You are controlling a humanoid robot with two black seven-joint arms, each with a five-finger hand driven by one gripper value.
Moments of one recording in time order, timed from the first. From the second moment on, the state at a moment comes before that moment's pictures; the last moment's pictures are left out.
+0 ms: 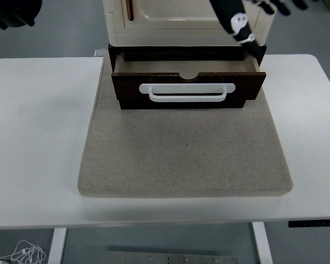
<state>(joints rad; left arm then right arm) -1.65 0.33 -0.63 -1.21 0.40 -0.61 0.45 -0.03 0.00 0.13 0.15 -0.15 0.22 -0.01</state>
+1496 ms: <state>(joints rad) -1.43 0.52 -1.23 -0.73 0.13 -0.04 0.09 -0.03 0.00 0.13 0.15 -0.15 0.22 -0.01</state>
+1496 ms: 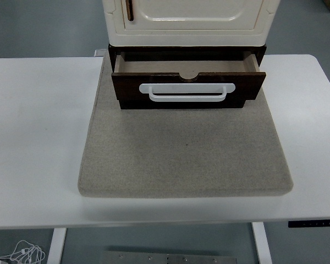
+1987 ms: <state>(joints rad) -1.23 0.47 -1.22 -0.57 0.08 -0.04 0.10 -0.03 0.00 0.13 0.15 -0.15 0.22 -0.01</state>
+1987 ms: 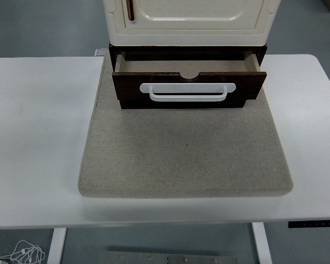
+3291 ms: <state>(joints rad) -1.04 0.15 -1.21 -0.40 -0.03 -0.06 0.09 -0.07 0.00 0.13 0.15 -0.16 0.23 -0.01</state>
